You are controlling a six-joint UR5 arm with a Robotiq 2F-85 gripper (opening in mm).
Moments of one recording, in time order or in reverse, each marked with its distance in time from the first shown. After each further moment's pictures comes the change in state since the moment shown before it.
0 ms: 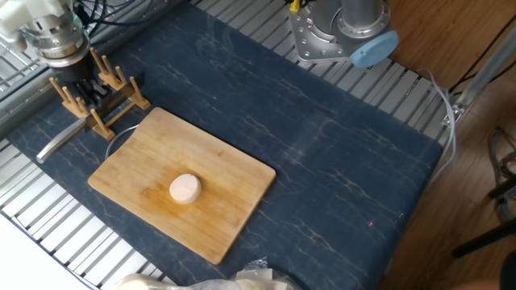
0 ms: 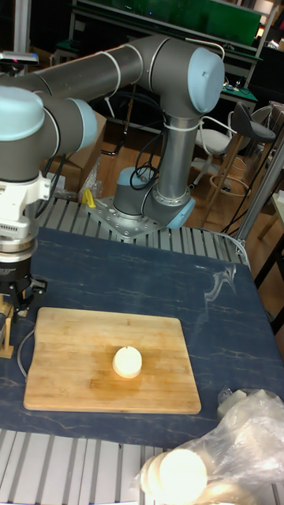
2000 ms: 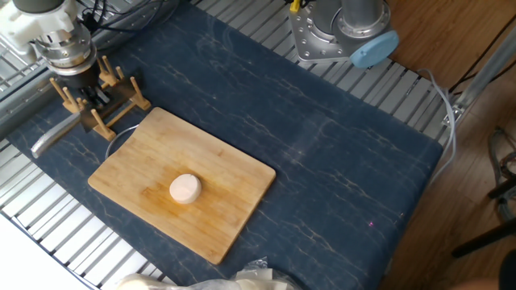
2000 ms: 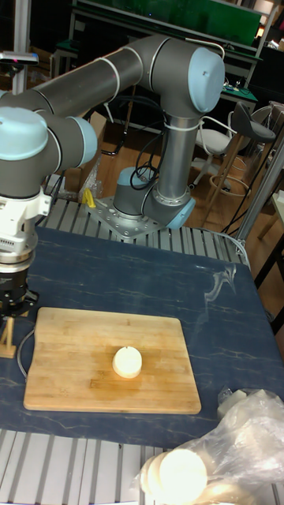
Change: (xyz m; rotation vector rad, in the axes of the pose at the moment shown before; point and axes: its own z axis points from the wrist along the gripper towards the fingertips) arm 0.009 -0.008 0.022 0.033 0.003 0.071
